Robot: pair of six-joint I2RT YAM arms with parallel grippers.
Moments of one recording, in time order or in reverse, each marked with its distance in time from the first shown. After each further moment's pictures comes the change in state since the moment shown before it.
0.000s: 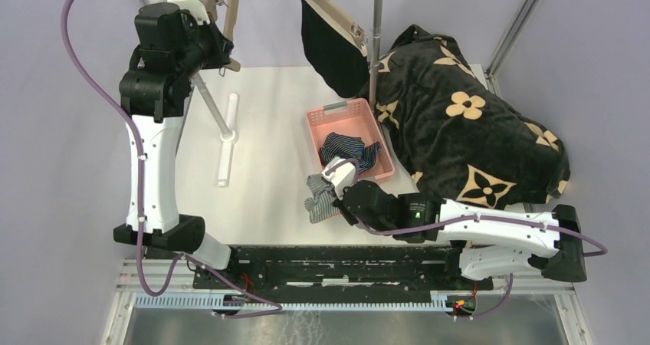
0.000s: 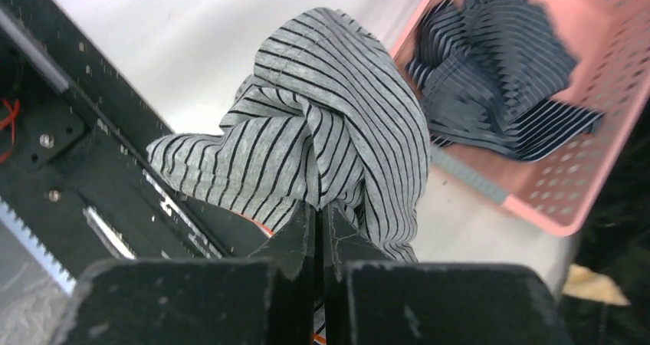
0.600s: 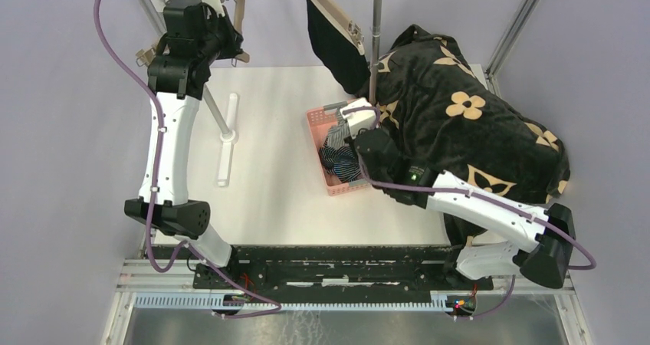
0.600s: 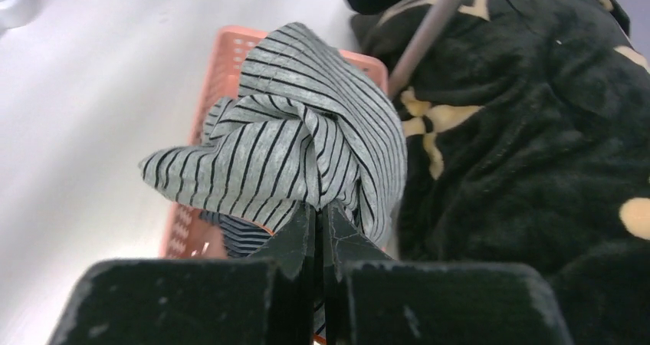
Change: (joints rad) left arm 0.000 0.117 -0.059 0.161 -0.039 -0.024; right arm -0.261 0.083 0.138 0.224 0.290 -0.238
